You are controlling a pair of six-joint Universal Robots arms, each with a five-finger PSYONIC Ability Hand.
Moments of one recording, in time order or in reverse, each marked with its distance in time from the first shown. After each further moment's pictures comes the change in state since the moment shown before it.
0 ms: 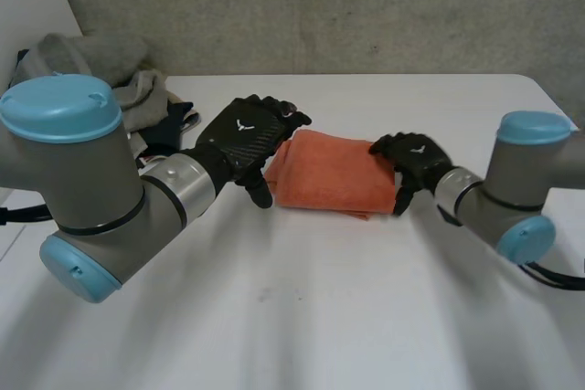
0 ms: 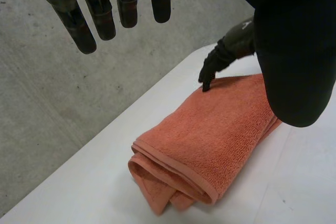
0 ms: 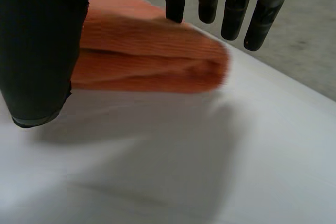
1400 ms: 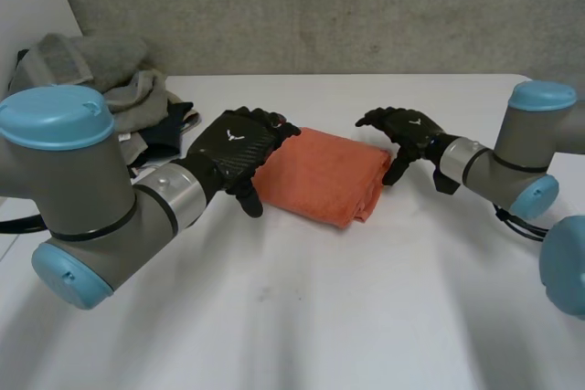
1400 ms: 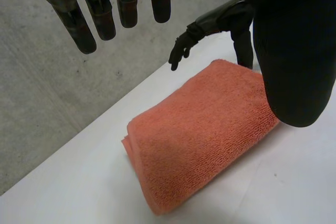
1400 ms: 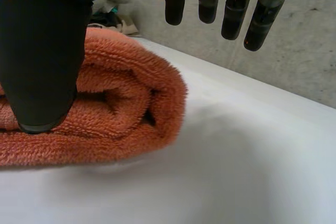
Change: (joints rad) left arm 0.031 0.006 -0.050 0.005 0.006 0.000; right arm -0.072 0.302 -0.628 0.268 -0.266 0.160; left_hand 0.000 0.000 0.000 0.000 0.000; right_hand 0.000 0.000 -0.005 0.000 -0.004
